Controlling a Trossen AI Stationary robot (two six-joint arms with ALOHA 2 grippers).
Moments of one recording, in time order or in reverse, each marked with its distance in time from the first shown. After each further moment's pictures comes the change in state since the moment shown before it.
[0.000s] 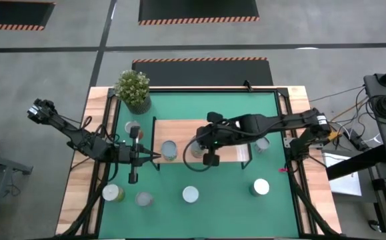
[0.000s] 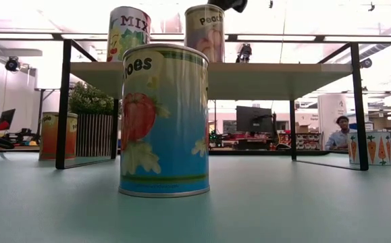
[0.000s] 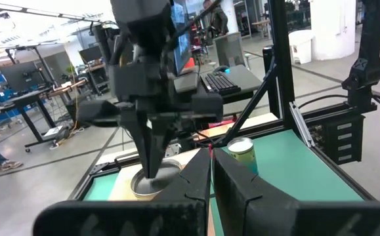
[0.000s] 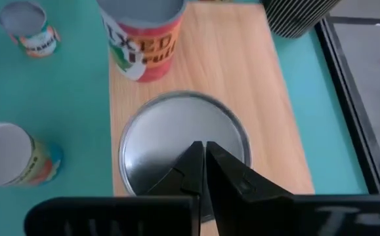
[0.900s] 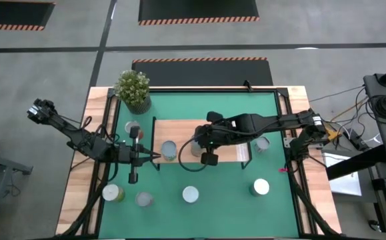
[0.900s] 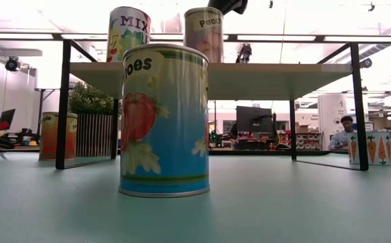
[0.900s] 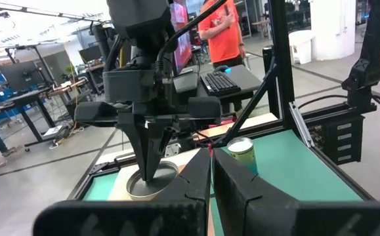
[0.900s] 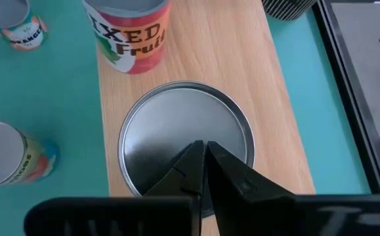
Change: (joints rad) left arm 0.000 0.000 0.000 -0.001 0.000 -0.004; right arm -0.005 0.074 0.090 -0.112 0.001 0.054
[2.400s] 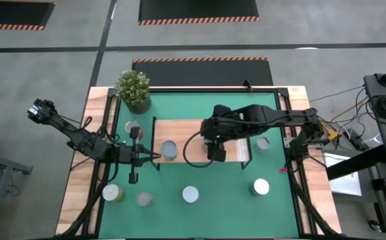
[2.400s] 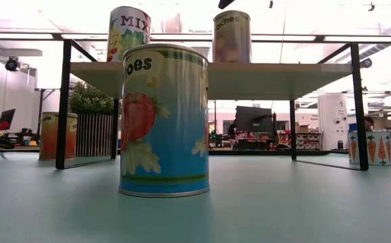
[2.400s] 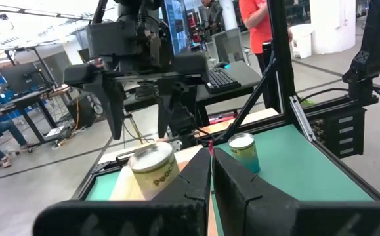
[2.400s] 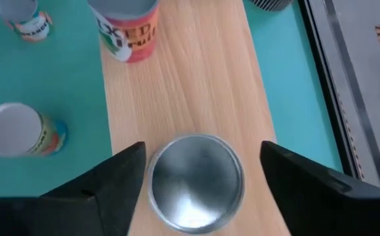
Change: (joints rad) left arm 0.000 0.000 0.000 -0.015 0.000 0.019; right arm 0.000 0.011 0.260 -0.282 0.004 0.018
